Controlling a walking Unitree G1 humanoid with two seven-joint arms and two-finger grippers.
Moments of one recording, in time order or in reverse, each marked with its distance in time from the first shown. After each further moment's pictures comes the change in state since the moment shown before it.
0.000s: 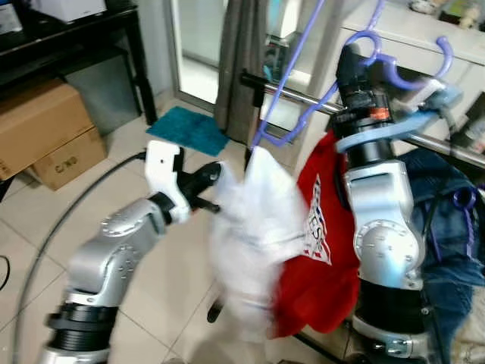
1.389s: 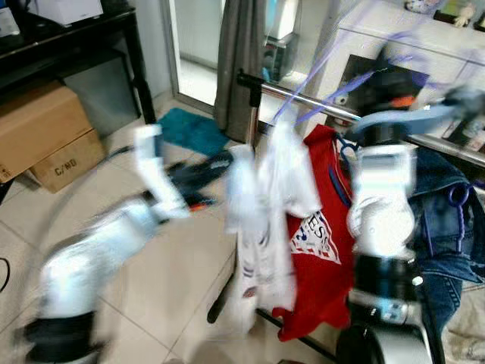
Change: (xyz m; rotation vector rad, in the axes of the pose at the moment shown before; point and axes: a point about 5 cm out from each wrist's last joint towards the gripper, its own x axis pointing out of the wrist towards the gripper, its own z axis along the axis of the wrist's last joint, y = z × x) left arm -0.036 -0.006 0.027 -0.169 0.012 -0.116; right arm 0.012 -0.048 0.015 0.473 -0.302 -0.339
